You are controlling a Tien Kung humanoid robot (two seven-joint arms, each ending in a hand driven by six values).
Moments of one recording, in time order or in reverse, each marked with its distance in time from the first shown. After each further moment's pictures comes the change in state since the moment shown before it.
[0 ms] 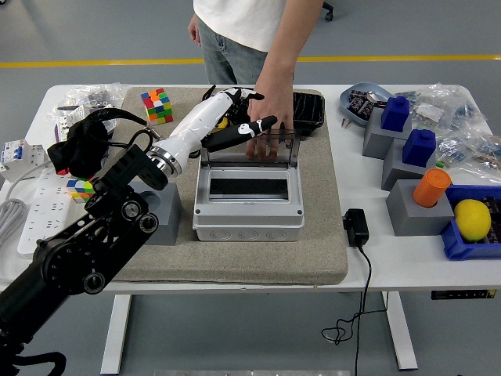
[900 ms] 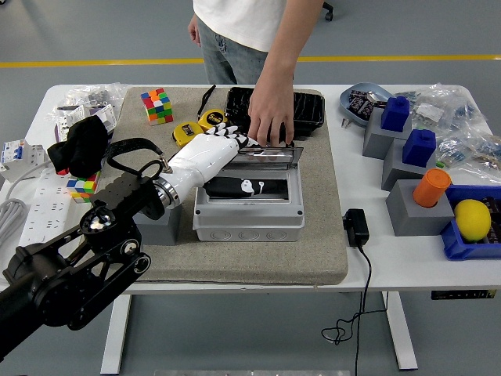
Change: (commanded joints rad) left arm 0.069 0.141 0.175 -0.165 0.202 -0.076 0.057; right arm -0.002 -0.007 -0.004 -0.003 0.004 -0.001 0.002
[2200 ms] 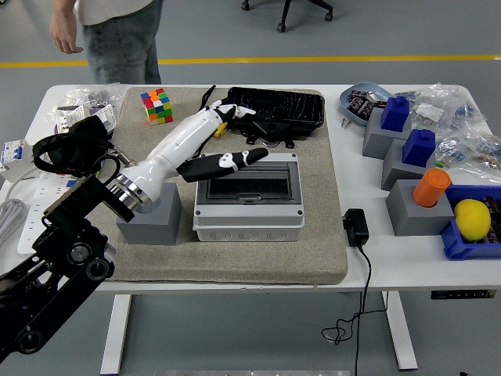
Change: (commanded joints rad) left arm 0.177 -0.017 -0.318 -0.244 -0.471 0.022 -0.111; right arm 0.006 0.004 0.011 -0.001 -0.004 -0.002 -0.001
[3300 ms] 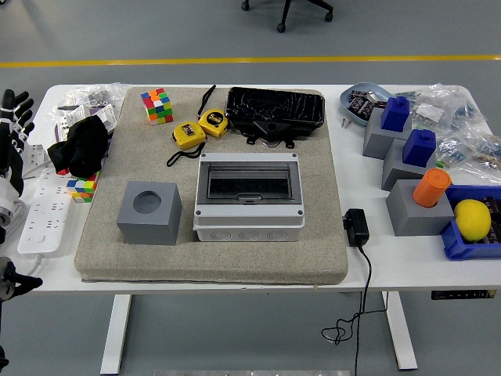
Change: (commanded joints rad) left arm 0.271 -0.142 -0.584 0.136 -0.263 0.064 0.002; right arm -0.025 0.013 0.016 0.002 -0.015 -0.004 0.006
